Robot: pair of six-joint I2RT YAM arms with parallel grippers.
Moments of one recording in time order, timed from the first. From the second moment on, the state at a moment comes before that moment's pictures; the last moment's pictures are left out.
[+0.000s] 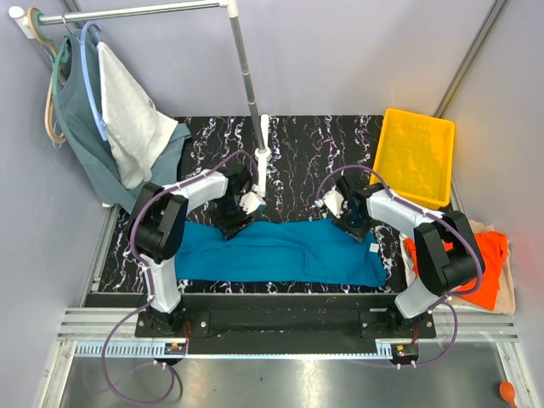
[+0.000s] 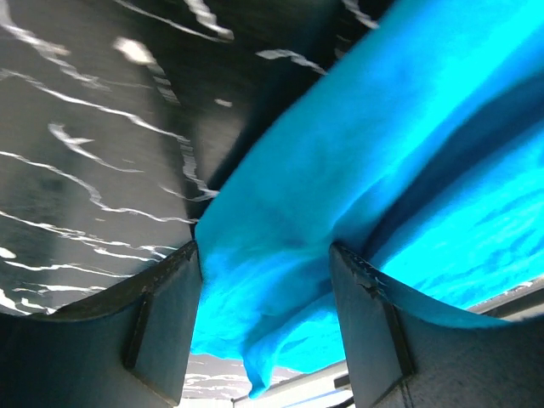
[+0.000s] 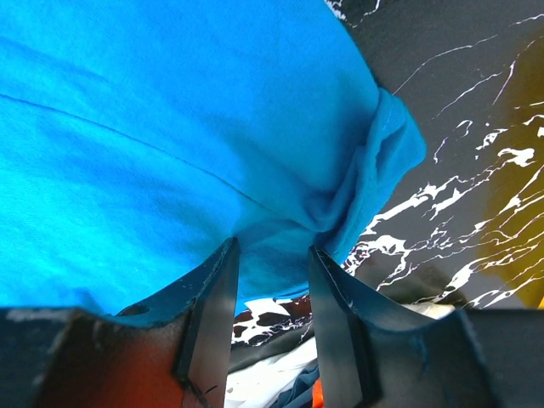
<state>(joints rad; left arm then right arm) -0.45 1.92 1.29 -0.98 0.07 0.50 0.40 1.60 0.96 -0.72 0.08 -0.56</state>
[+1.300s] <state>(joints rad) -0.57 1.71 1.13 -0.96 -0.22 0.47 0.40 1.61 0.93 -0.73 0.06 -0.54</state>
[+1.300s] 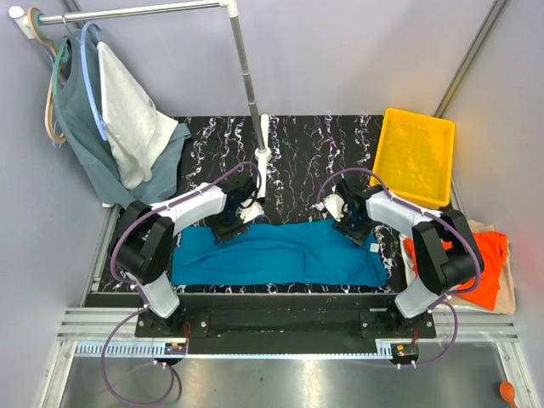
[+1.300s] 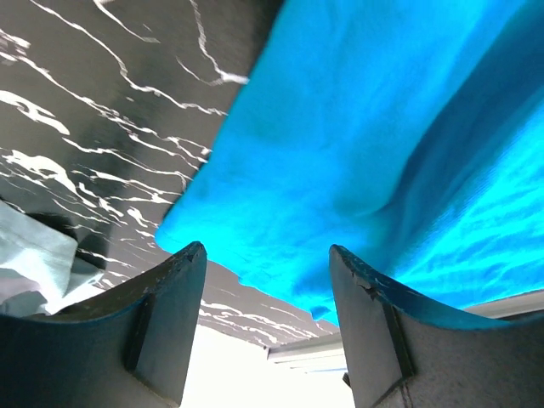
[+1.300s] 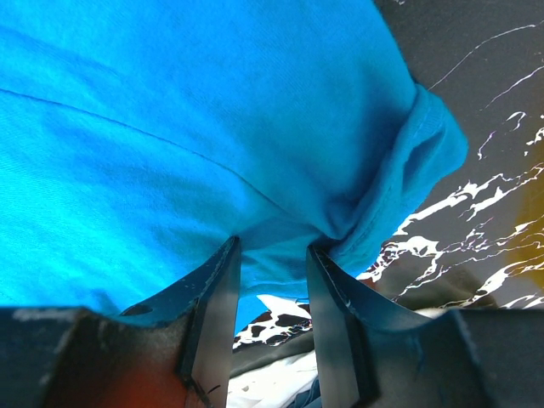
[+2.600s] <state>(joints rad) -0.74 1.75 1.03 -0.93 -0.07 0.47 0.40 1.62 0.91 -0.72 0.13 -0.56</state>
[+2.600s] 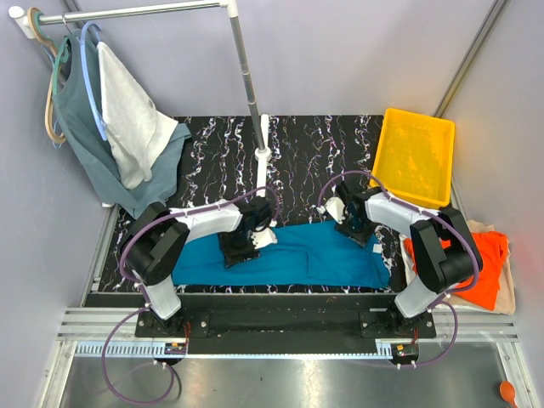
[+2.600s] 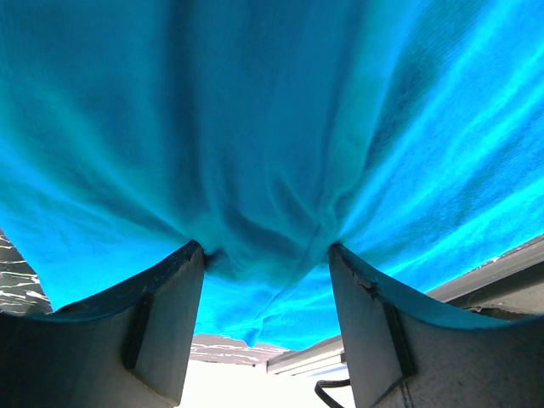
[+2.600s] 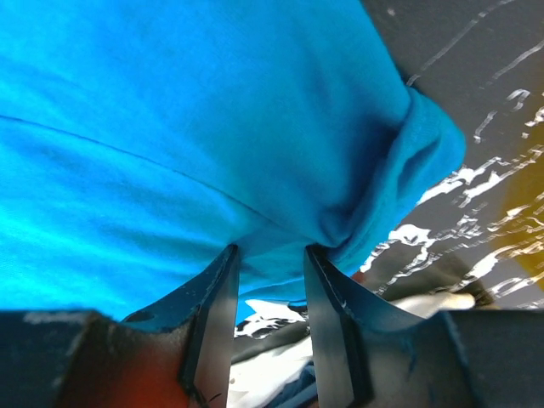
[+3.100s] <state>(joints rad) -0.74 1.63 1.11 -1.02 -0.01 0.47 0.40 1.67 0.94 -0.72 0.22 -0.58</state>
